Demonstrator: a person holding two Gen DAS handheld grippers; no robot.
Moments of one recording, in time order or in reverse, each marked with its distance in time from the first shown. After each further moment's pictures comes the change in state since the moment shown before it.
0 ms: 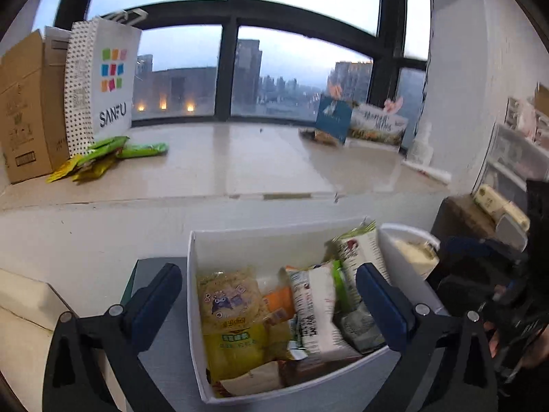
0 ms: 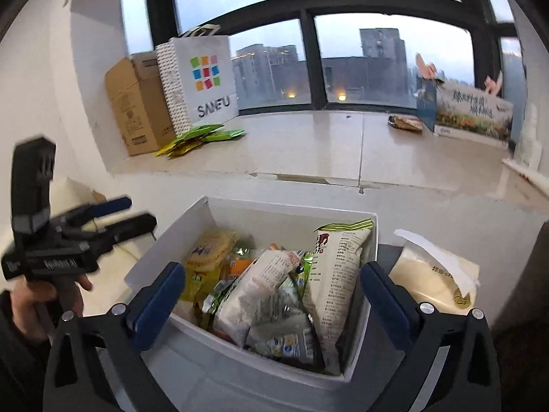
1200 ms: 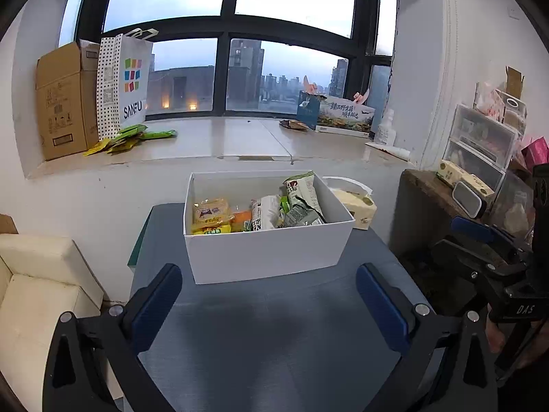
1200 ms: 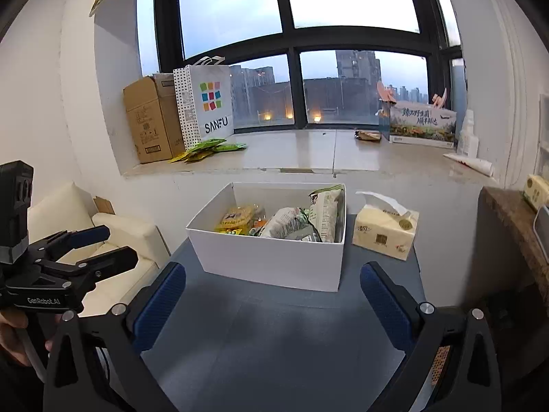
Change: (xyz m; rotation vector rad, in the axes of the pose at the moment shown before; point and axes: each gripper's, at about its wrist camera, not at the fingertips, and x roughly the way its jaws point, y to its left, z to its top) left arm -0.170 -0.074 -0.100 0.024 0.024 0.010; right arm -0.164 0.073 -0.095 0.036 -0.108 -0.117
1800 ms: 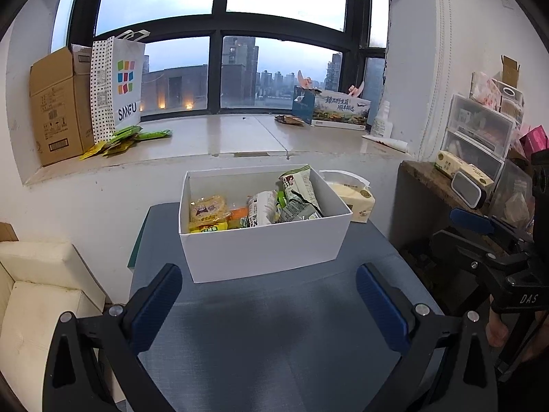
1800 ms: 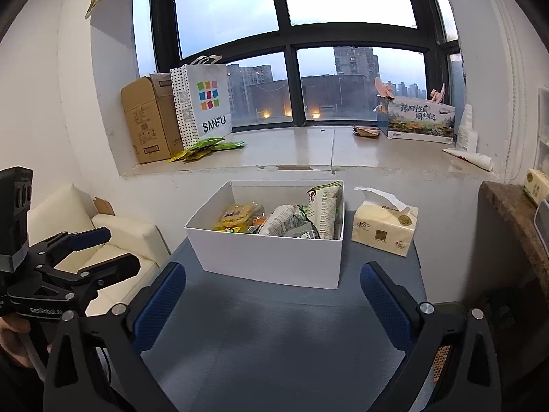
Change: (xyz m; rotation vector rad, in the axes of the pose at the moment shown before) left arm 0.004 -0.003 -0.001 0.031 0.018 -0.006; right arm 0.000 -0.005 -0.001 0.018 0.010 0.004
